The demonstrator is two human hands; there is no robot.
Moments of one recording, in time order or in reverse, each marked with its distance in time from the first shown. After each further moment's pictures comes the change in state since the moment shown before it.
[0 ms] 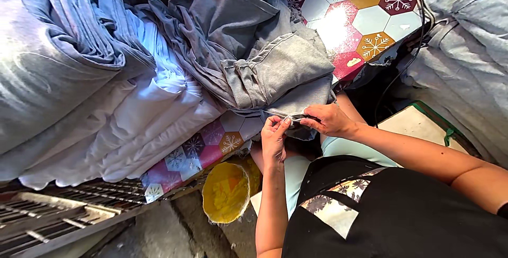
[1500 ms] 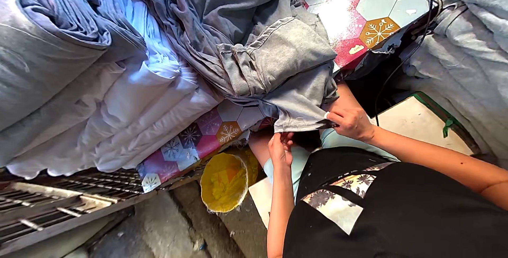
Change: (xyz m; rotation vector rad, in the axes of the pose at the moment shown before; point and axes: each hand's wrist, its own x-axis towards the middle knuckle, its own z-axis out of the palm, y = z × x) left_hand -0.017 -0.067 -0.029 -0.177 0.329 -0.225; right_hand -0.085 0.021 -0.003 -0.324 0.026 -0.057
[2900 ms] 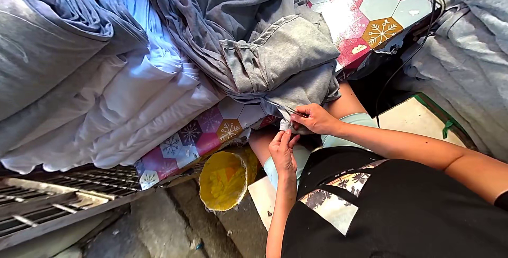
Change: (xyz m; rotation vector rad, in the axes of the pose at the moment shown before) left_hand -0.033 0.005 0.002 -0.013 -0.151 0.245; right_hand 0.088 -0.055 0.026 0.844 -0.373 0.616
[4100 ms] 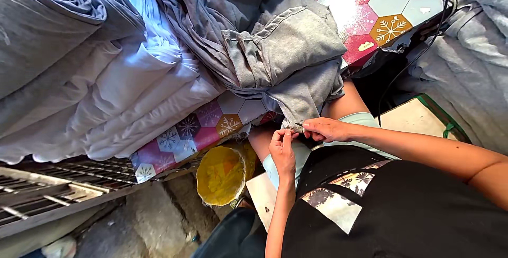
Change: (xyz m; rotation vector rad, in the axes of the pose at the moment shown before) left_hand -0.001 -0.008 -0.017 0.287 -0.063 0.224; right_hand -0.029 -0.005 -0.019 0.293 -0.482 0.372
